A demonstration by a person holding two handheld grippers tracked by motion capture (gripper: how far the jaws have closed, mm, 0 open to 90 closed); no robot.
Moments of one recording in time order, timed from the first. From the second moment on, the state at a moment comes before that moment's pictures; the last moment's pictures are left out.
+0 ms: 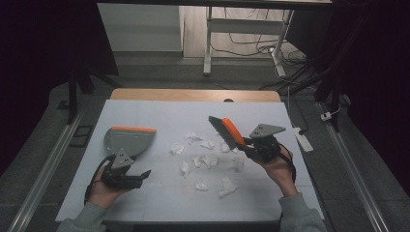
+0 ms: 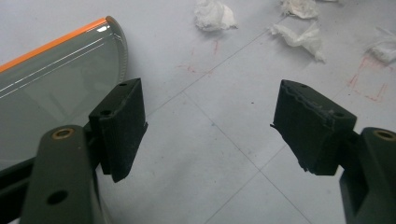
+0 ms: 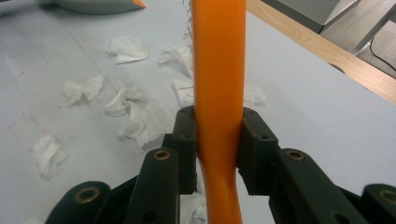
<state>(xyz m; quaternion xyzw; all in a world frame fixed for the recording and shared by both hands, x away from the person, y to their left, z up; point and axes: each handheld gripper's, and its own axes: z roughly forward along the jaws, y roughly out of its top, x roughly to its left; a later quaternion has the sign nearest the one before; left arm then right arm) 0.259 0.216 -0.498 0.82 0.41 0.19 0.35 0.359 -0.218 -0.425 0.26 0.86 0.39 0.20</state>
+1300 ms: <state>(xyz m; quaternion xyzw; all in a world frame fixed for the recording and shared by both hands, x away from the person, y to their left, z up) 0.255 0.222 -0.500 0.81 0.42 0.20 0.36 0.483 -0.202 -0.424 0.30 0.91 0.19 0.19</state>
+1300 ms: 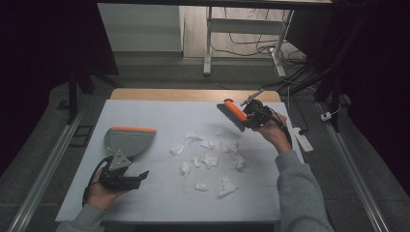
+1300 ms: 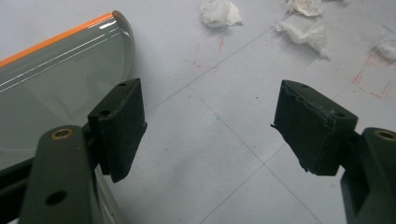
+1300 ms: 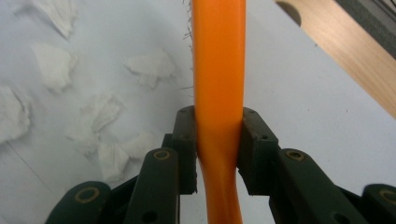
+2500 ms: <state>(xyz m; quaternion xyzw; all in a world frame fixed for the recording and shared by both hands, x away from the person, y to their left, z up) 0.260 0.220 -0.499 0.81 0.41 0.20 0.36 0.431 -0.150 -0.449 0.17 0.97 0.14 0.13</state>
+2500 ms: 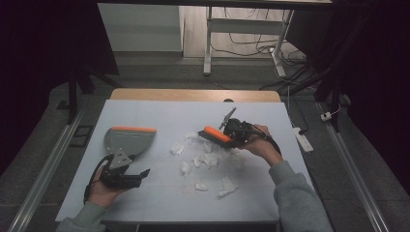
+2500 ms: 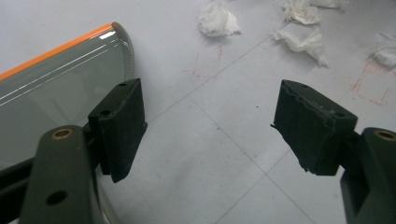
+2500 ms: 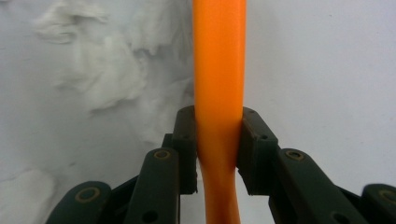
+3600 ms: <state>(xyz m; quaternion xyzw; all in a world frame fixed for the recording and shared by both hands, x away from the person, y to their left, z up) 0.262 0.220 -0.499 0.81 0.41 0.20 0.37 0.487 -0.072 -0.458 0.15 0.97 0.12 0.18</state>
